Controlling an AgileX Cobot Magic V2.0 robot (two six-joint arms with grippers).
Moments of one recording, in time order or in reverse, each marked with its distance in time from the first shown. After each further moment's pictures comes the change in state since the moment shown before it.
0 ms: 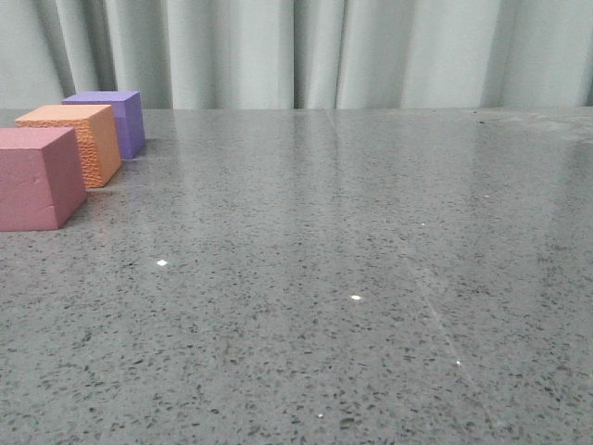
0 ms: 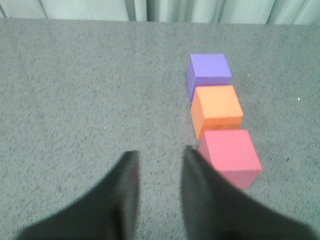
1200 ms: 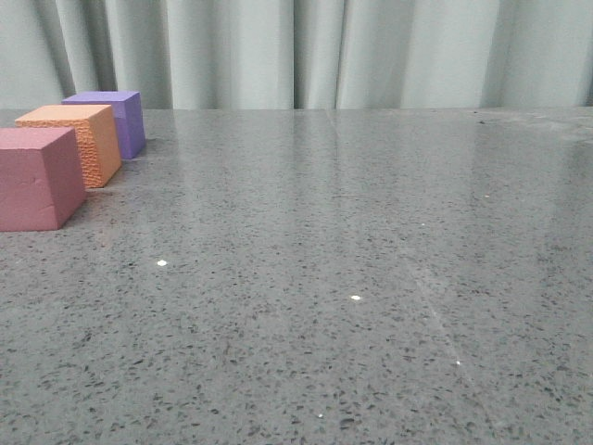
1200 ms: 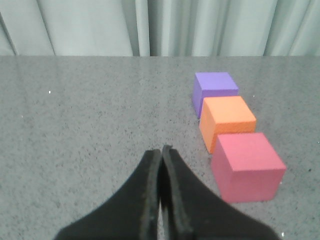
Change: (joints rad) left arm 0.163 -0.306 0.437 -0.002 -0.410 0.054; right arm 0.000 0.000 0.000 0.000 0.000 0.000
